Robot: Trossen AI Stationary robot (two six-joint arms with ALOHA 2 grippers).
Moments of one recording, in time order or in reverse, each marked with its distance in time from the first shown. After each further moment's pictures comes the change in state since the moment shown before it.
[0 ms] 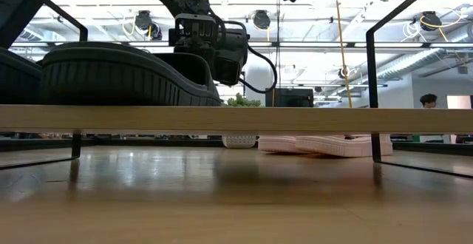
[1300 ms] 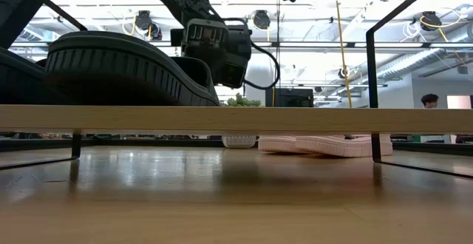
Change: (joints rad) left arm -0.006 0.000 0.000 0.079 -0.066 -0.138; right arm 0.002 0.000 0.000 0.000 0.000 0.003
